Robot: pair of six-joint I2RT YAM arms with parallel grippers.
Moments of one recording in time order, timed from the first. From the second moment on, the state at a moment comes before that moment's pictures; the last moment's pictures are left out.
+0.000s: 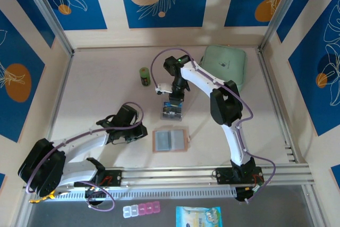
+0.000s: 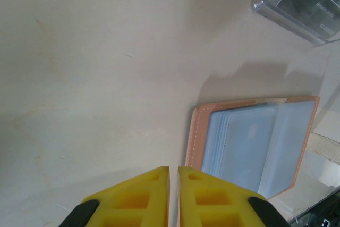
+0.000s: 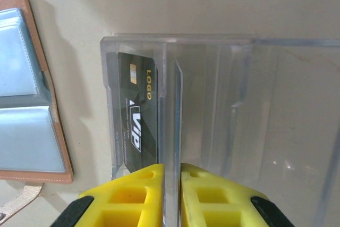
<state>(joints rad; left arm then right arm) -0.62 1.19 0.50 -0.33 0.29 -0.92 0.59 2.23 1.98 -1.36 -0.26 -0.87</state>
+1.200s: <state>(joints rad) -0.62 1.16 0.49 -0.32 0.31 -0.92 0.61 2.11 1.75 -1.01 -0.12 -0.62</state>
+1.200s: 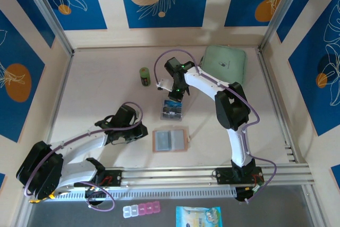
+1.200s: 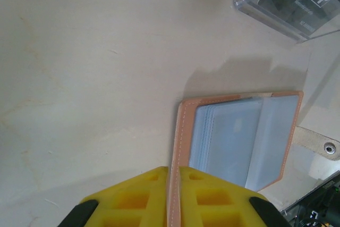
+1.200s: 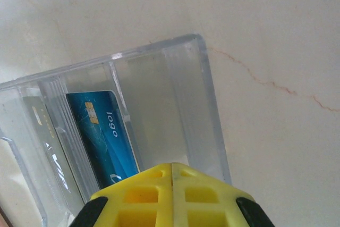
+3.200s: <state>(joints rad) -0.78 1.31 0.42 -0.10 0.32 -1.03 0.89 1.57 0.92 -0.50 -0.45 0.83</state>
